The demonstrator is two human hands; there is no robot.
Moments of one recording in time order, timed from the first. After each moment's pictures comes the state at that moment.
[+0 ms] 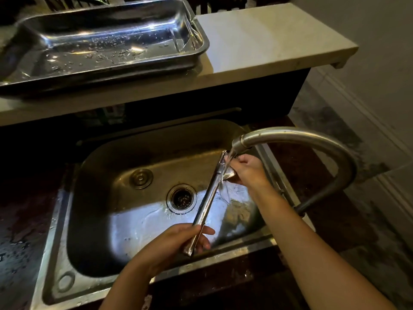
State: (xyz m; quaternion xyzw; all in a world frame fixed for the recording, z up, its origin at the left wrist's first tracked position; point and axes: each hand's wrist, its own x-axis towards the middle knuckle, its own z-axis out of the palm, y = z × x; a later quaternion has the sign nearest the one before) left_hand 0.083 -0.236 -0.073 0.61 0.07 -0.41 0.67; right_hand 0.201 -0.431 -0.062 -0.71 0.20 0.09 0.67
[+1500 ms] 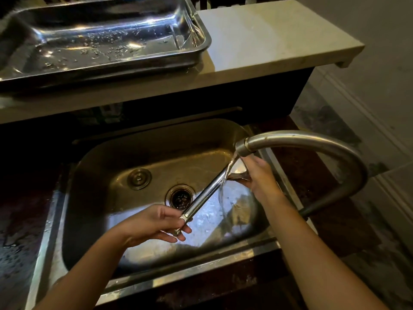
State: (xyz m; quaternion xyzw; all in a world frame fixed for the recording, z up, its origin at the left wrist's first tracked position) left_hand 0.135 -0.188 -0.073 0.65 0.05 -0.46 0.60; right_hand 0.209 -0.448 -0.085 -0.63 0.25 0.11 0.73
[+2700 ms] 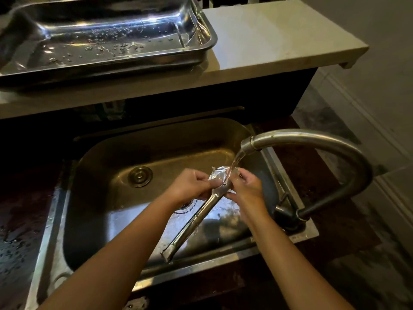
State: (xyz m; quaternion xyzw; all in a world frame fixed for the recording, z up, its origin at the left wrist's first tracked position) left_hand 0.186 -0.267 -0.054 0.79 0.04 -0.28 0.54; right_hand 0.164 -0.410 -0.072 -0.62 0.22 0.08 0.75
